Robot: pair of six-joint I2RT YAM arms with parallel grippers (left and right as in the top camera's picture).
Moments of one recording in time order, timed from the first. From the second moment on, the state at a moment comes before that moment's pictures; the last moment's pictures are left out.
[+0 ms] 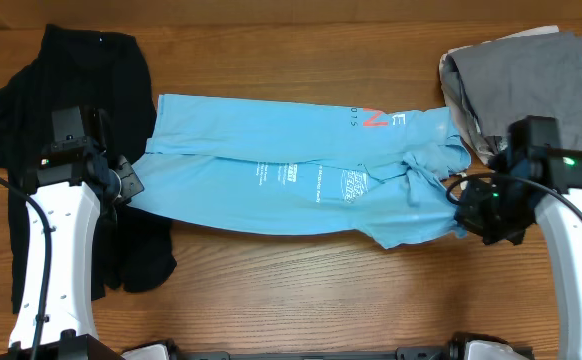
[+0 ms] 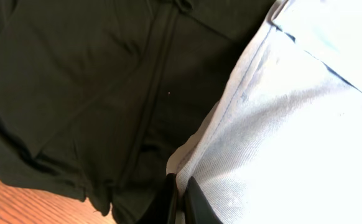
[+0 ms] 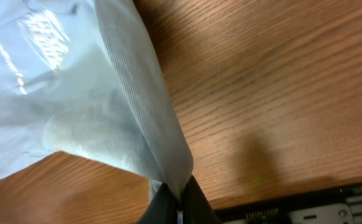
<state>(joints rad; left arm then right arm) 0.20 1.44 1.20 -1.05 -0.15 -0.35 -0.14 1.33 1.22 -1.41 -0.17 0.33</state>
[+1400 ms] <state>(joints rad) 0.20 1.48 1.20 -0.93 -0.13 -0.33 -0.28 1.38 1.24 -1.19 -0.28 0.28</state>
